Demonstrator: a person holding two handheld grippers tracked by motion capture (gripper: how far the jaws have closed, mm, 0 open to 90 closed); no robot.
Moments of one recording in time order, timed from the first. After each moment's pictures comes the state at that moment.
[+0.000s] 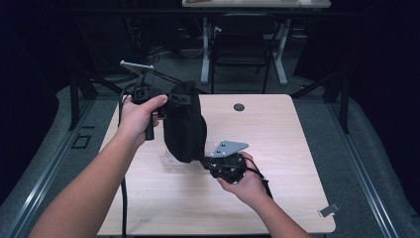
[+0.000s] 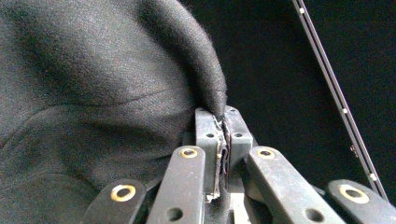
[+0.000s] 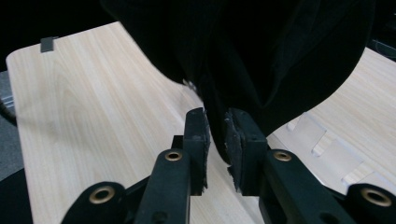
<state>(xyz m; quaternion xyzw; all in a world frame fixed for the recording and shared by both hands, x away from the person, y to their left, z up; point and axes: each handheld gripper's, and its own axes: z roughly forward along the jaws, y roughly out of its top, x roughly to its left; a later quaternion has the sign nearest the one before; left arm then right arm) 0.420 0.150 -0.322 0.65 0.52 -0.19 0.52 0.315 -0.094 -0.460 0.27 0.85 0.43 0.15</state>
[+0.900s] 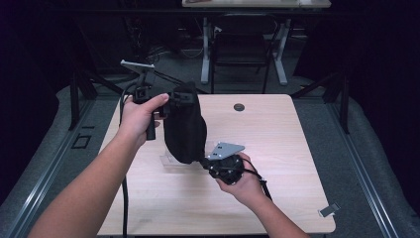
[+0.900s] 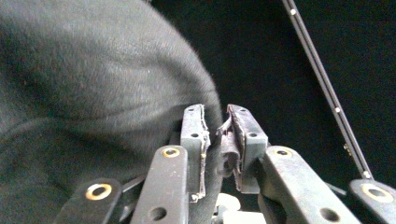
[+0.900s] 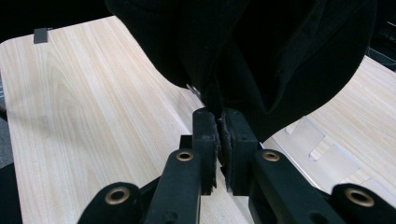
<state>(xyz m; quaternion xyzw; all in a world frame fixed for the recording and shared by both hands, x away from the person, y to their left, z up) 0.418 0.147 -0.318 0.64 0.51 -0.19 0.54 0.312 -0.088 -0.462 0.25 0.85 0.42 0.17</state>
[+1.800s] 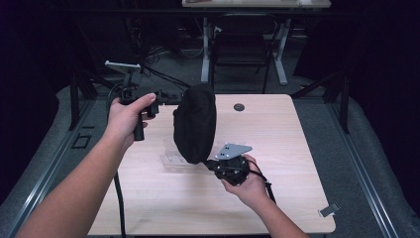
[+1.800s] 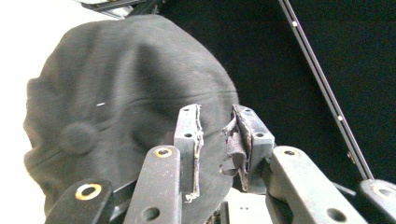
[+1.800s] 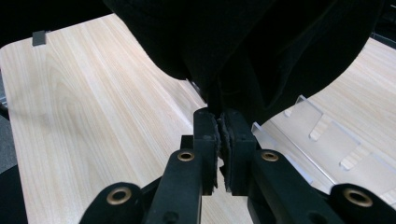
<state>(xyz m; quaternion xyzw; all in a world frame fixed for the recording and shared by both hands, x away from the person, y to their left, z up) 0.413 0.176 -0.318 0.63 0.53 -0.17 0.54 0.314 -0.104 -0.472 0.28 0.85 0.43 0.15</state>
